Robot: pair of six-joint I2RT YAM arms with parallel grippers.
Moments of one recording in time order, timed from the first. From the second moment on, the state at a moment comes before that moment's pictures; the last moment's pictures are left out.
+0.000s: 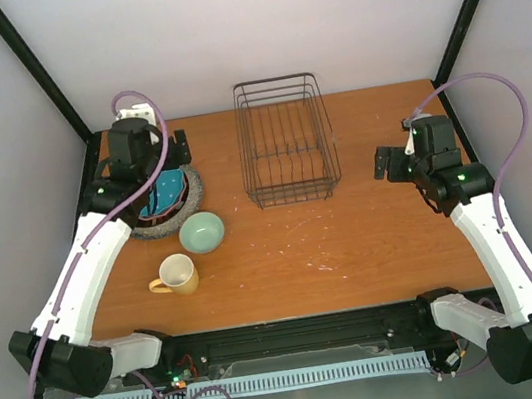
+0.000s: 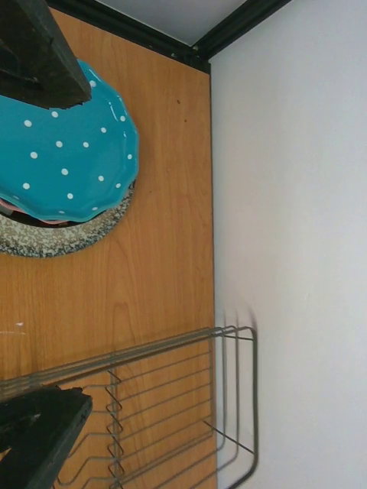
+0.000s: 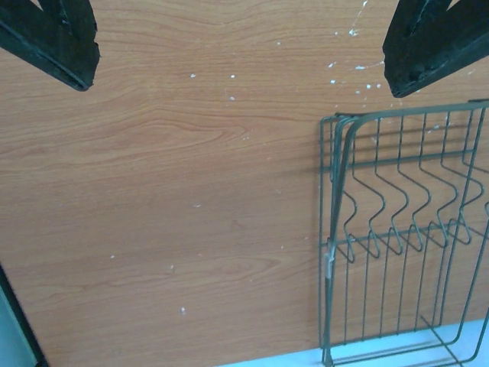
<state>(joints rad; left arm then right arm) -0.34 1.25 1.37 -0.57 -0.29 -0.16 0.12 1.02 1.08 -0.76 0.05 0.23</state>
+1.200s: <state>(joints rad) -0.34 1.35 1.24 -0.55 -0.27 -0.14 0.41 1.12 1.21 -0.80 0.07 0.21</state>
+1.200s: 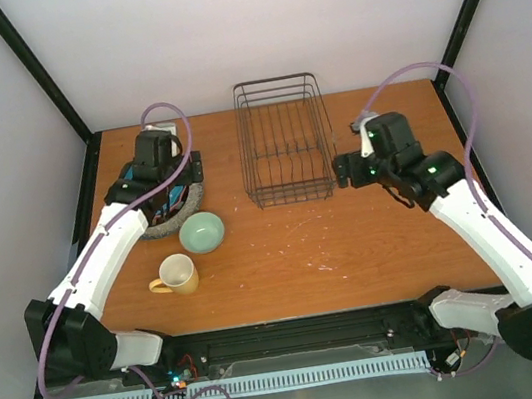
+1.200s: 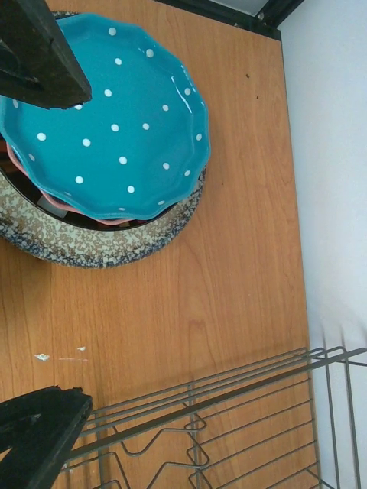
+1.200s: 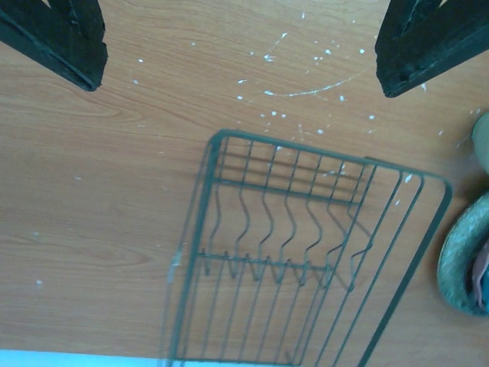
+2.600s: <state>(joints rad) -0.34 1.25 1.03 -0.49 -0.28 -0.17 0.82 1.73 1.60 -0.89 0.37 0.32</state>
